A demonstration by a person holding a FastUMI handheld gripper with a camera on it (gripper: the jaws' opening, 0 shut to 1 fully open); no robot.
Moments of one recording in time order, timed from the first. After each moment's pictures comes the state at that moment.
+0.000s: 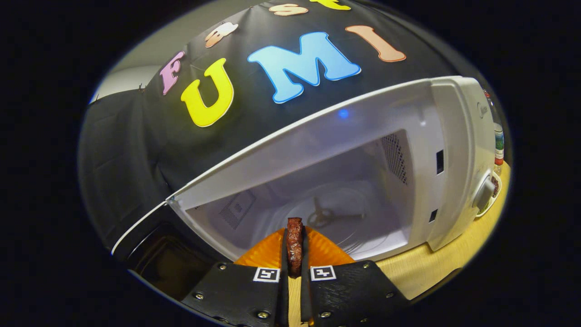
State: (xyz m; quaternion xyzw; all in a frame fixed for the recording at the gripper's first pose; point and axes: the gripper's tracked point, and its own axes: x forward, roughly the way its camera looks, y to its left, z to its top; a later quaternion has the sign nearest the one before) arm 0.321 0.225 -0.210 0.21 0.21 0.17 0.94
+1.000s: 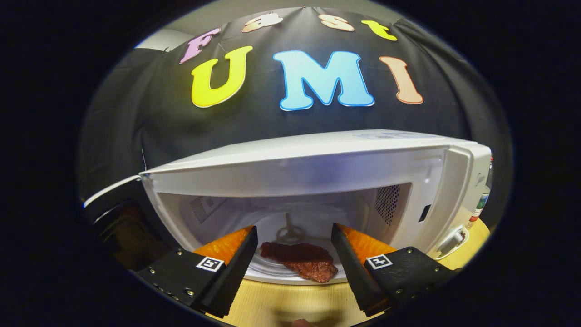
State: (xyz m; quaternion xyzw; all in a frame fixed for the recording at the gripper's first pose) arm 0.317 0.204 -0.182 0.05 0.15 0.13 0.98
